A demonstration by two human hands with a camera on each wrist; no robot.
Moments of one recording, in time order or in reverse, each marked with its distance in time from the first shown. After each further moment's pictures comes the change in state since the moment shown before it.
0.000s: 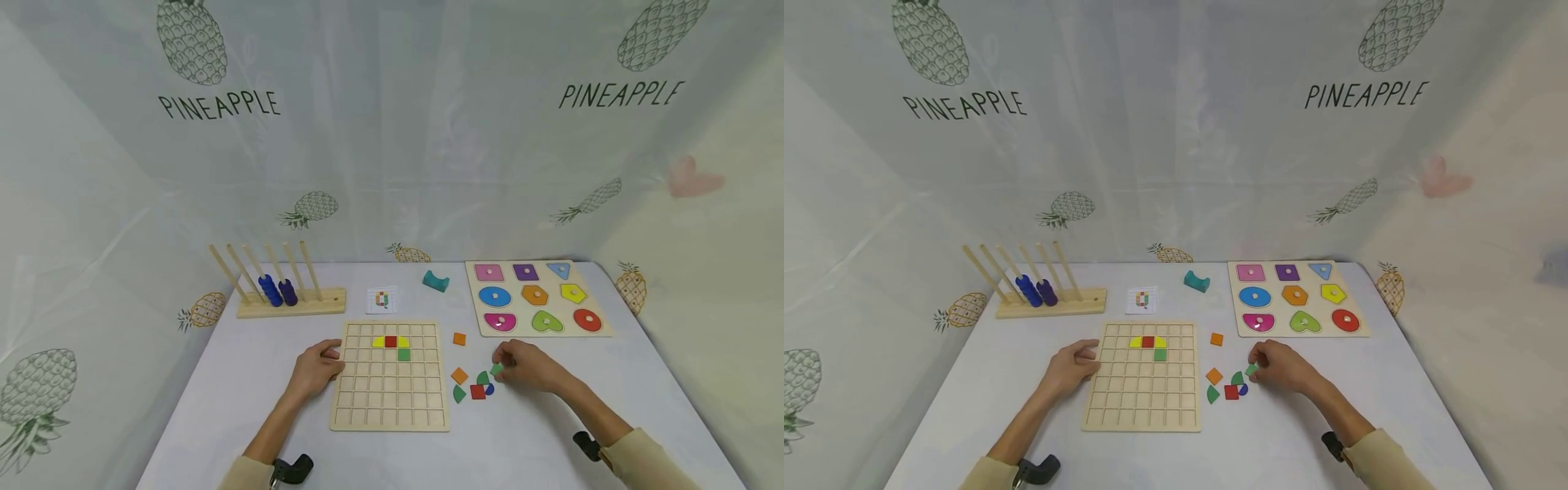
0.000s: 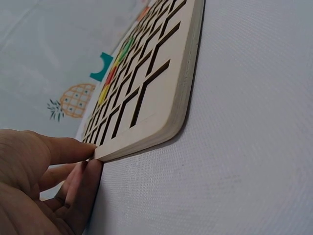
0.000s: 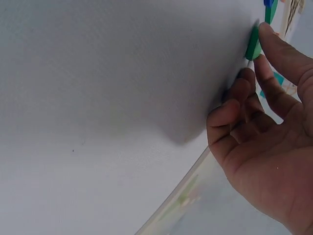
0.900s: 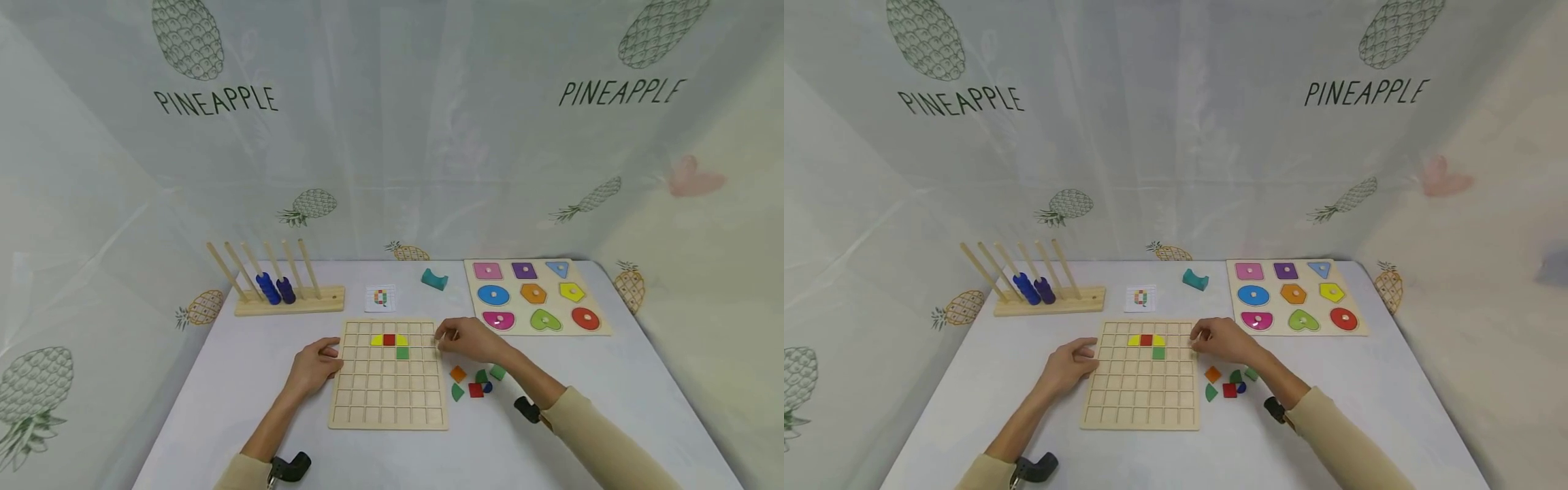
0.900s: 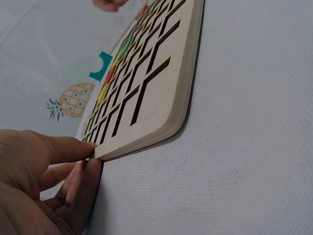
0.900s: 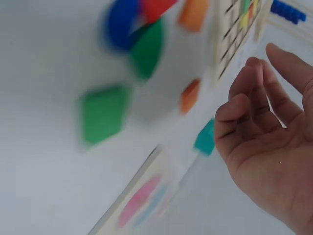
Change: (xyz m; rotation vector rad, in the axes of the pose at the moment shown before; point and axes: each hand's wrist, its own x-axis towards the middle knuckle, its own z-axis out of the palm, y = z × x) left_hand 0.002 -0.003 0.002 0.007 -0.001 0.004; right_hand 0.055 -0.091 0.015 0.087 -0.039 -0.134
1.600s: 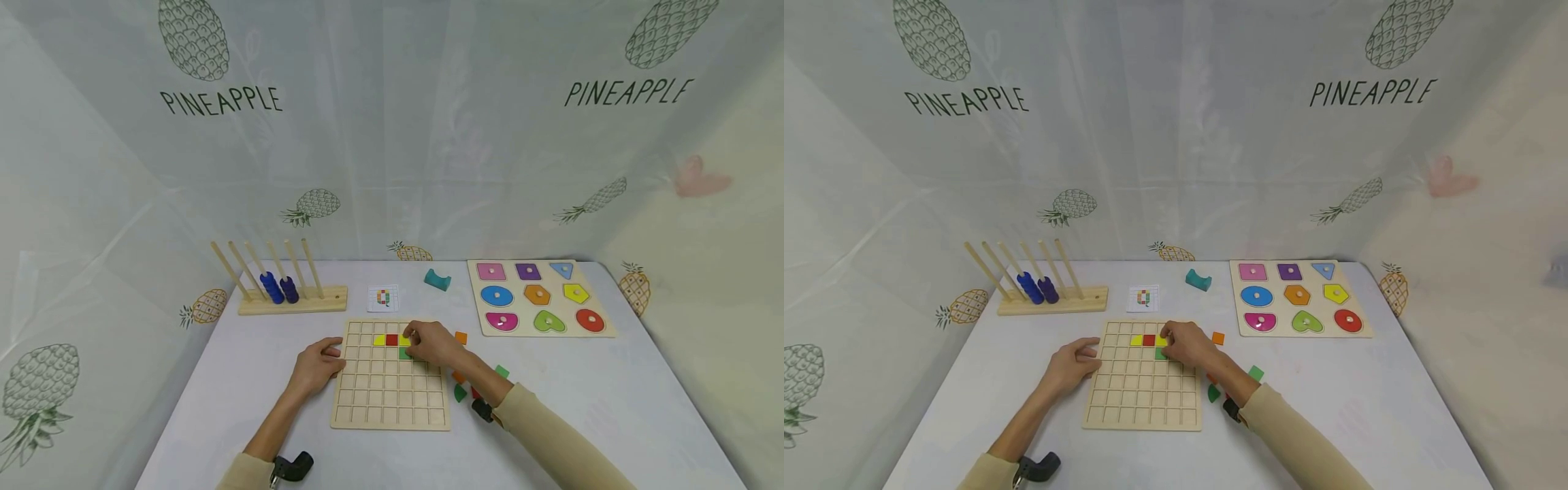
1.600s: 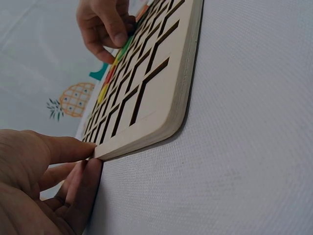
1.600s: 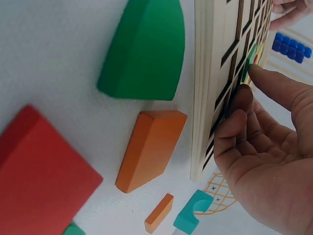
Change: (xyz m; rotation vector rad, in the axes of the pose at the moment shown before) left_hand -0.001 0.000 -0.001 -0.013 -0.001 0.001; right_hand 0.047 -0.034 0.057 -0.092 0.009 -0.050
